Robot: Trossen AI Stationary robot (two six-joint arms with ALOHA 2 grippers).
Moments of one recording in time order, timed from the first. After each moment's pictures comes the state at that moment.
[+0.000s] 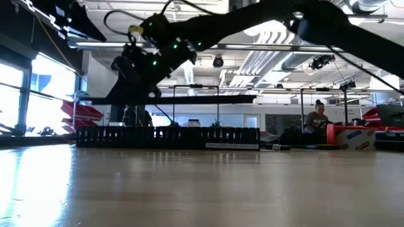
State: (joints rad) left arm 0.04 0.54 0.72 -0.68 -0.56 -0.16; right arm -0.18 2.55 2.30 -0.38 -0.11 -0.03
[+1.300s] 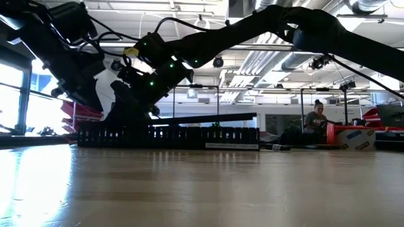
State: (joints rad) left arm 0.34 0.75 0.39 -0.48 -0.33 -0.49; right arm -0.18 2.64 2.29 -0.37 -0.12 -0.04
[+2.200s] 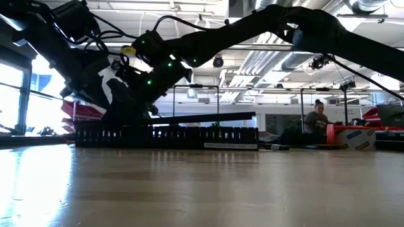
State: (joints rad) left arm 0.32 0.79 0.39 -0.39 -0.29 -0.46; right arm -0.17 2.64 2.31 -0.35 -0.11 -0.01
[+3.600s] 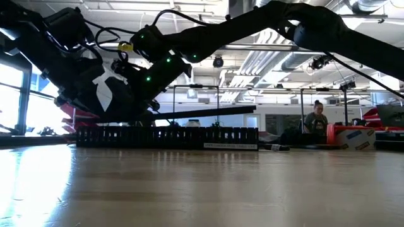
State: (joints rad) left arm 0.31 0.75 0.29 -0.34 -0.27 -0.49; right arm -0.15 2.62 2.31 -0.36 -0.02 -0.02
